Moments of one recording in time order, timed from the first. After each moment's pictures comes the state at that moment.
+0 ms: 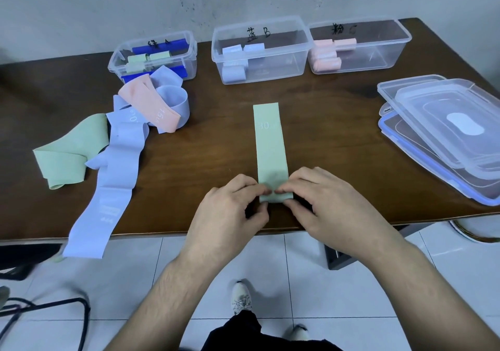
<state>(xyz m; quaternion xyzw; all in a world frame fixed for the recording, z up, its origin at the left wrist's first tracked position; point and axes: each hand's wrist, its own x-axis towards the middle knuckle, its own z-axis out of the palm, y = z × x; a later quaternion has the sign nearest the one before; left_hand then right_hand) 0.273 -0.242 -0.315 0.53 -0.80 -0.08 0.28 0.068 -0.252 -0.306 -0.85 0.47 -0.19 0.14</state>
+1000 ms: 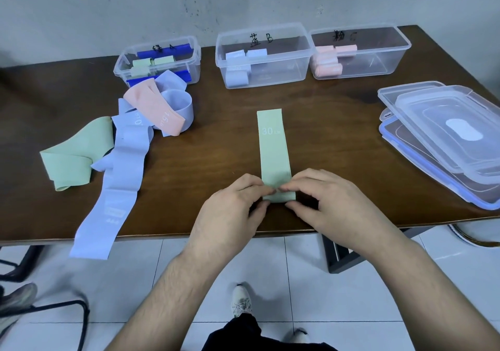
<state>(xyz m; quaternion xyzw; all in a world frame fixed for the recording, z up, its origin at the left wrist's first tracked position) 0.274 -0.245 -0.308 0.53 -0.79 -0.11 0.26 0.066 -0.257 -0.303 -0.82 0.49 -0.24 0.20</state>
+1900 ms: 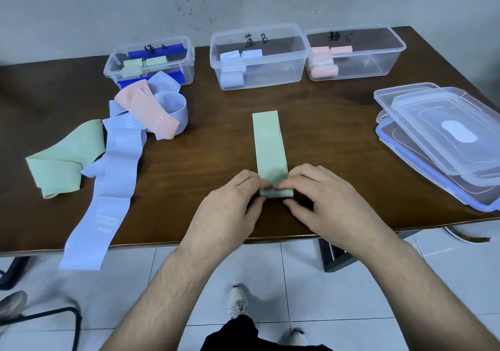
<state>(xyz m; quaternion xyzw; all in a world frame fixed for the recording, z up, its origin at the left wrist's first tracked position) 0.276 -0.263 -0.305 0.53 -0.80 -0.14 0.24 0.070 -0.265 -0.302 -0.83 0.50 -0.21 0.14</state>
